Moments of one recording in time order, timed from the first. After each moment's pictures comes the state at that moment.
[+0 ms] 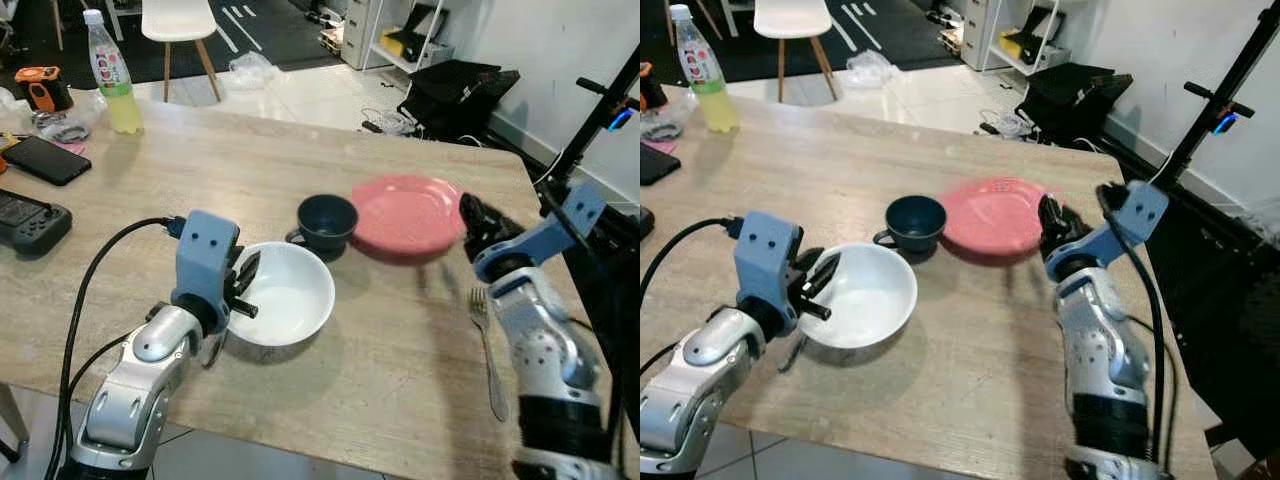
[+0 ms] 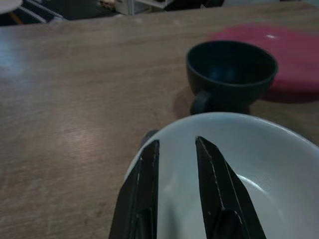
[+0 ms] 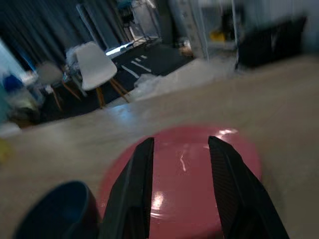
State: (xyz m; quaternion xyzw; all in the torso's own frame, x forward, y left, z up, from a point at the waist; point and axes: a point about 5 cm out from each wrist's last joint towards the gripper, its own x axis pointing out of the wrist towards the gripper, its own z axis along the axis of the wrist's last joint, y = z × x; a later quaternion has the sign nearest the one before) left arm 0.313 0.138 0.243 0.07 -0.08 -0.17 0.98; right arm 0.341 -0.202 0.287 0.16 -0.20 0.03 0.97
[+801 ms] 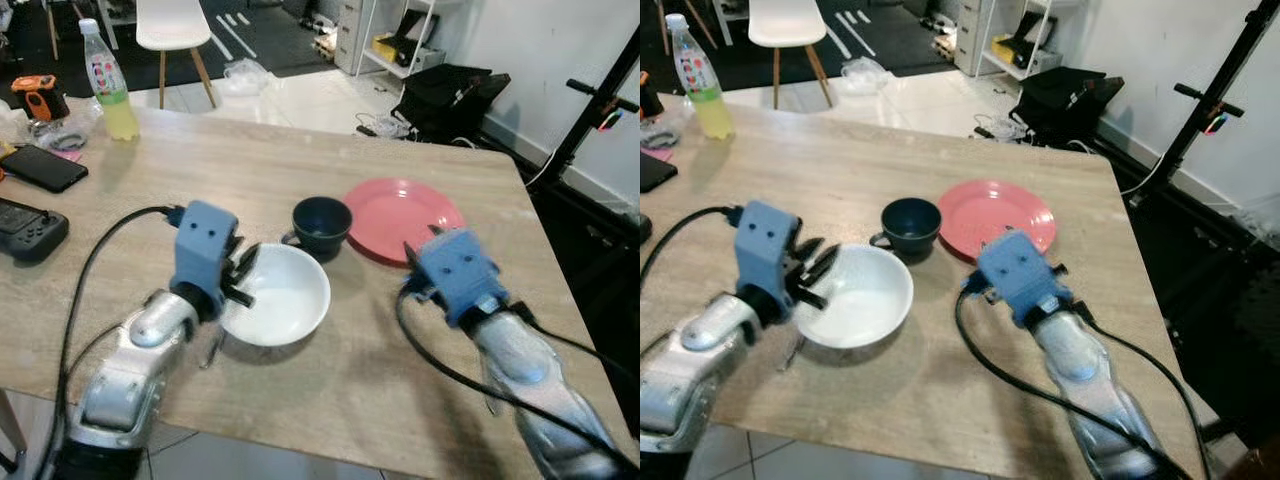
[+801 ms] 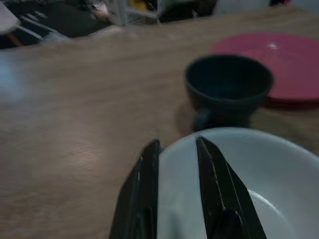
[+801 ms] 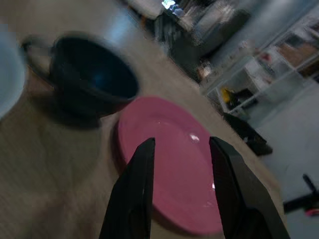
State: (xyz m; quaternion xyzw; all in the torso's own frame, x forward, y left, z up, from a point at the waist) left arm 0.322 0.154 0.255 0.10 -0.09 -0.17 0.98; right arm 0.335 -0.130 0.250 -0.39 -0.18 0.13 0.90
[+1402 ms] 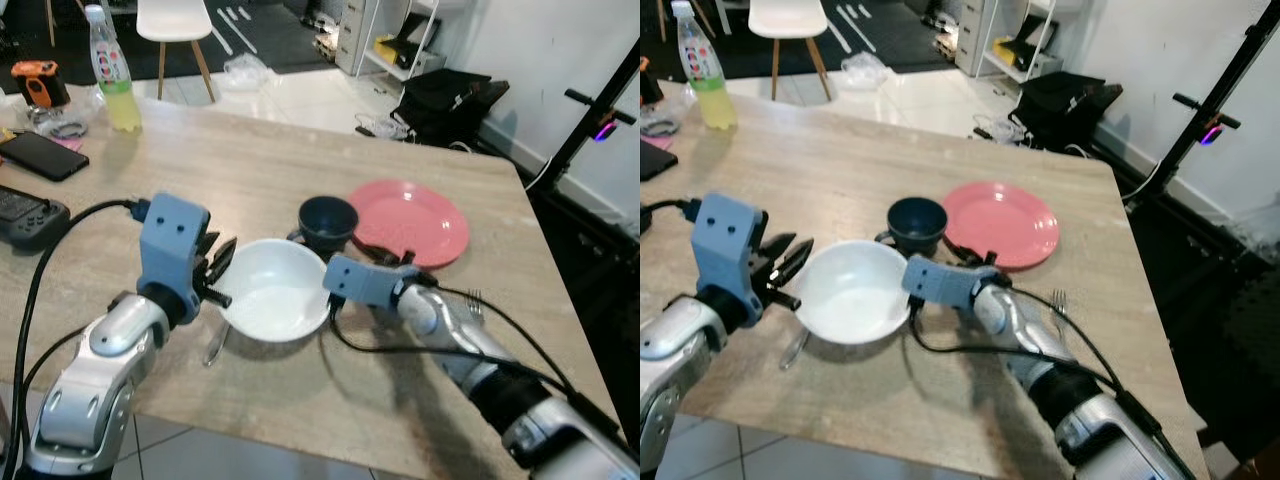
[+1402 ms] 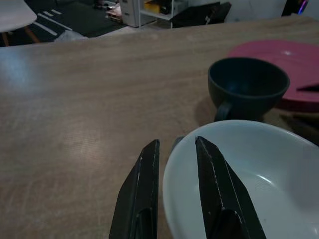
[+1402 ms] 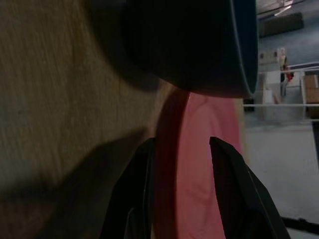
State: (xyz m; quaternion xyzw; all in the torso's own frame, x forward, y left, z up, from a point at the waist) left arm 0.299 0.165 0.264 0.09 -0.10 -0.15 0.98; right arm 0.396 -0.109 0.217 -0.58 -0.07 0.12 0.80
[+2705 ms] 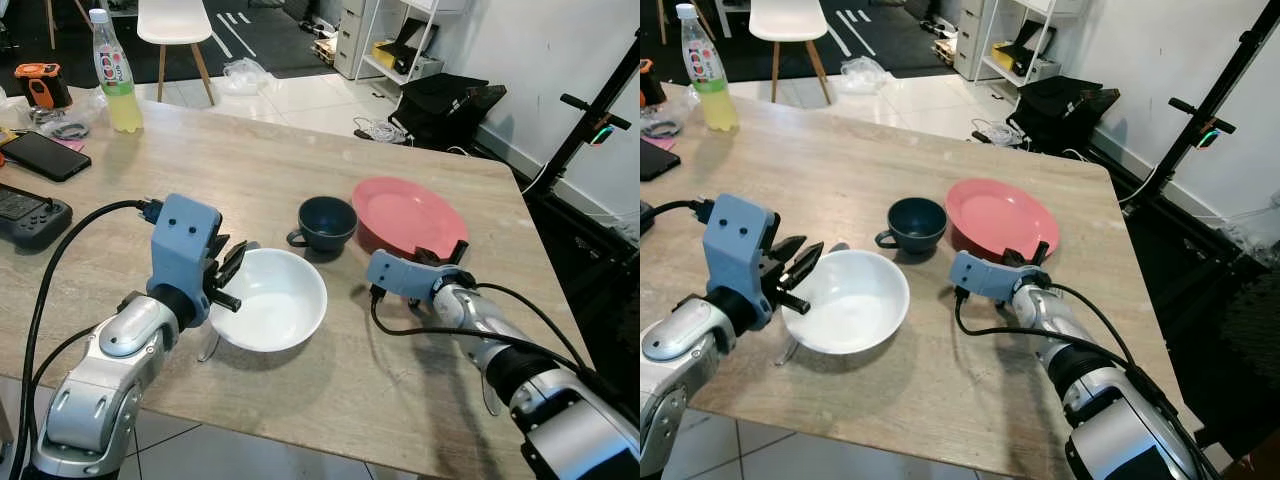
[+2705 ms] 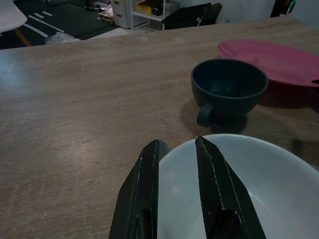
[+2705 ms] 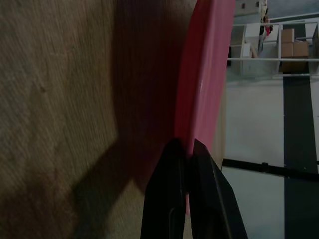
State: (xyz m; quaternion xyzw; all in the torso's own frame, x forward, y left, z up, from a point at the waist) left arm 0.298 0.154 0.265 0.10 -0.09 -0.17 0.98; right arm 0.411 -0.172 0.202 -0.61 -0.02 0.04 0.79
